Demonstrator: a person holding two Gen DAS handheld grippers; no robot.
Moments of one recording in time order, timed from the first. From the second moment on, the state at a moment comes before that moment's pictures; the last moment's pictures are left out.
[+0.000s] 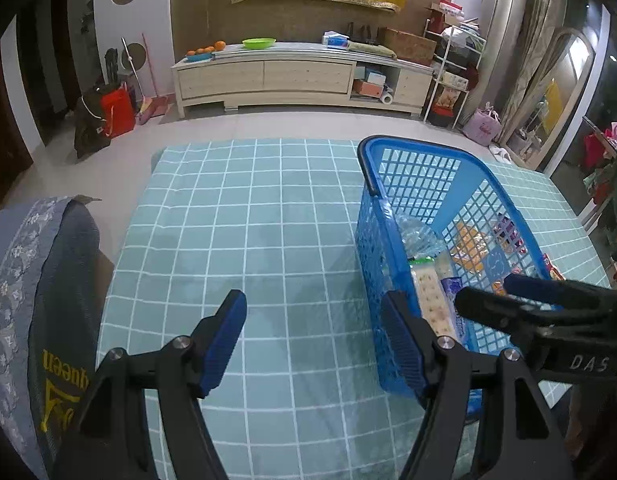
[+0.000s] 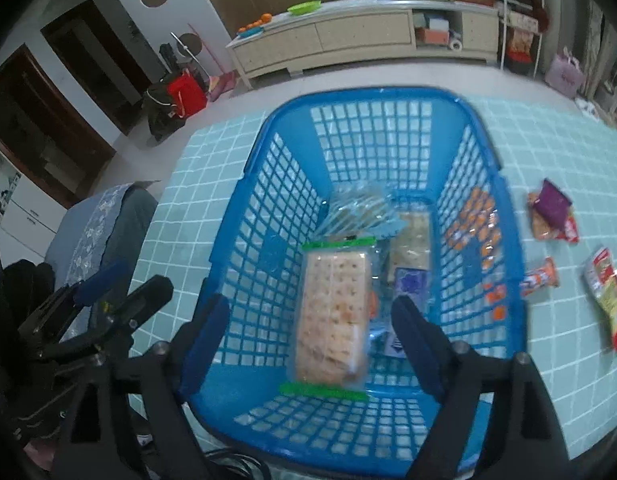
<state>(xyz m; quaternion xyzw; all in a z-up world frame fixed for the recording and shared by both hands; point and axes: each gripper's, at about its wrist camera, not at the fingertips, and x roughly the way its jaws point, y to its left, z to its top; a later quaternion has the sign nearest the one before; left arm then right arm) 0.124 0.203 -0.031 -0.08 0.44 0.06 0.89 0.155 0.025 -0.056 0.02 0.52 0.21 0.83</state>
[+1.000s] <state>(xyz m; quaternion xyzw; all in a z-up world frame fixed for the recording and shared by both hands) 0.097 0.036 0.041 -0.02 0.40 -0.02 0.91 0.100 -0.139 0.015 0.03 0.45 0.17 0.88</state>
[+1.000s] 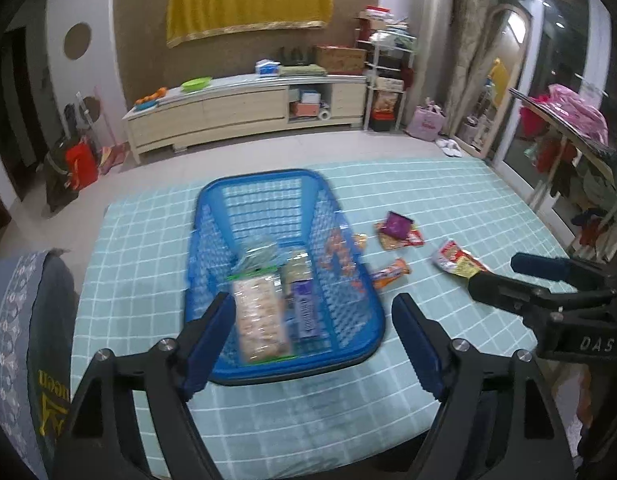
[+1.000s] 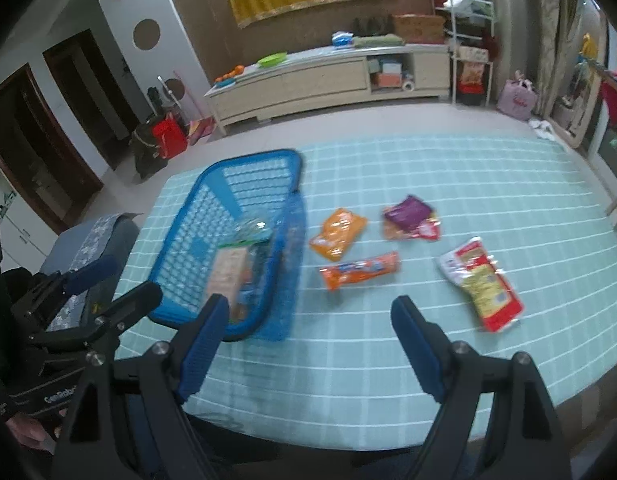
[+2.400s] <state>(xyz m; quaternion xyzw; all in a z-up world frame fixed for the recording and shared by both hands) 0.255 -0.128 -0.108 0.18 0.49 -0.03 0.85 0.181 -0.299 -0.109 0.03 0.47 0.13 0.87</state>
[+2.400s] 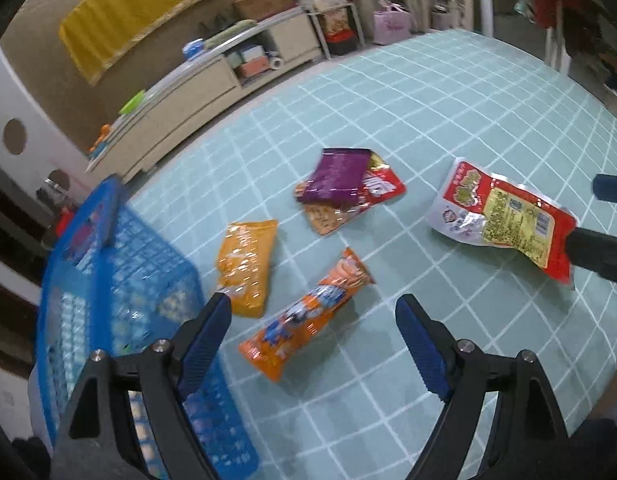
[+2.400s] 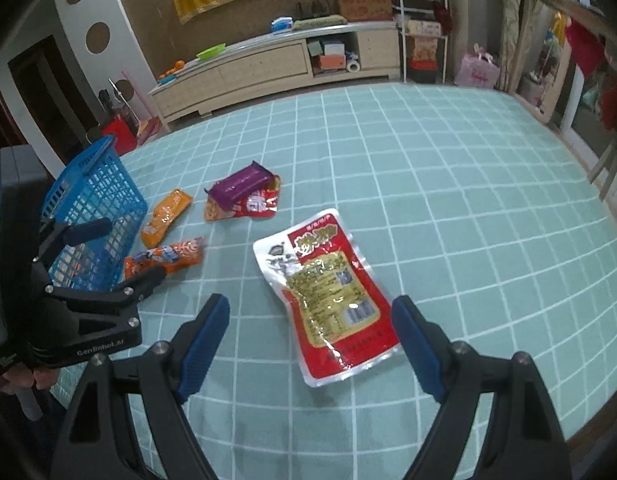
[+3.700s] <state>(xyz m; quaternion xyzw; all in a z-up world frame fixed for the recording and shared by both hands) 0.266 -0.116 -0.161 0.05 0.58 -0.09 0.81 0.198 -0.302 -0.127 0.00 0.48 0.19 0.86</state>
